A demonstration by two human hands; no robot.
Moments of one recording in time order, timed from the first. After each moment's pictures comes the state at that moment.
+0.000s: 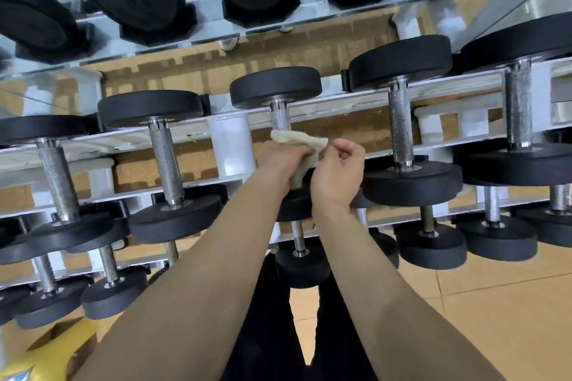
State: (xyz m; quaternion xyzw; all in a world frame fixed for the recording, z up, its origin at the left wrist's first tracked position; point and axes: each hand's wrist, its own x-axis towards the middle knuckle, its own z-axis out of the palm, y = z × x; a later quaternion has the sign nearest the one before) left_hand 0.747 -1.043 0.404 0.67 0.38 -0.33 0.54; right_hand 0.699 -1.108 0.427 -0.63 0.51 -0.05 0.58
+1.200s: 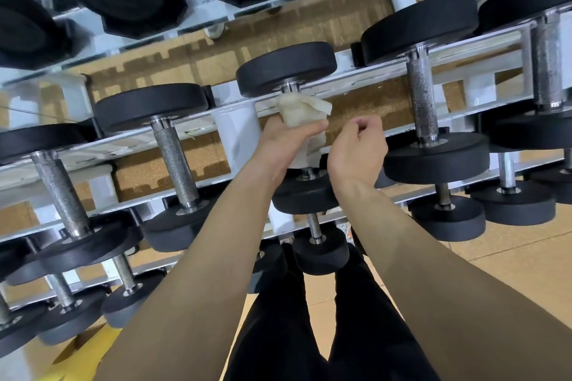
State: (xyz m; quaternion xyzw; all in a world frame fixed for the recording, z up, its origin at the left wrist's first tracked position) left_hand 0.757 -1.005 0.398 0.68 0.24 -0.36 0.60; right_hand 0.710 -1.100 0.418 -0.73 0.50 -0.04 0.47
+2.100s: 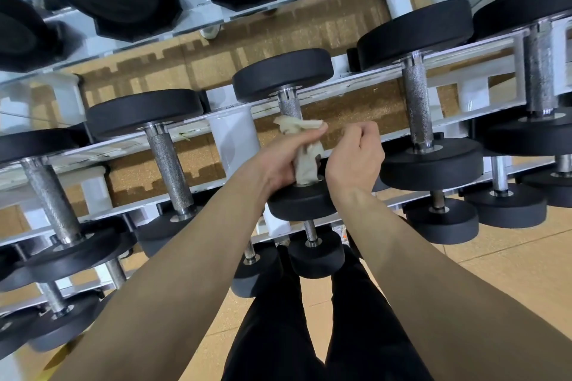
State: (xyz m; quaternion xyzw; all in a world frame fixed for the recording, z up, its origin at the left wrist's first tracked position) left_hand 0.760 -1.010 0.391 0.46 0.25 -0.51 0.68; right_hand 0.709 -1.101 0.420 -0.72 0.49 -0.04 0.49
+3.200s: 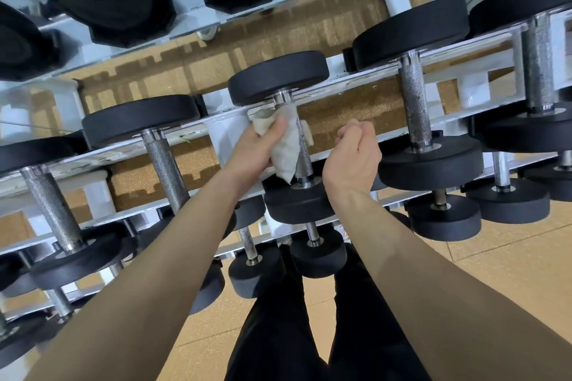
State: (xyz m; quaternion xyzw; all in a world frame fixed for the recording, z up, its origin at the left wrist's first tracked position) left_hand 0.766 -0.970 0.383 0.65 0.16 -0.39 0.64; right_hand 0.709 -1.099 0.418 -0.71 0.49 -0.05 0.50
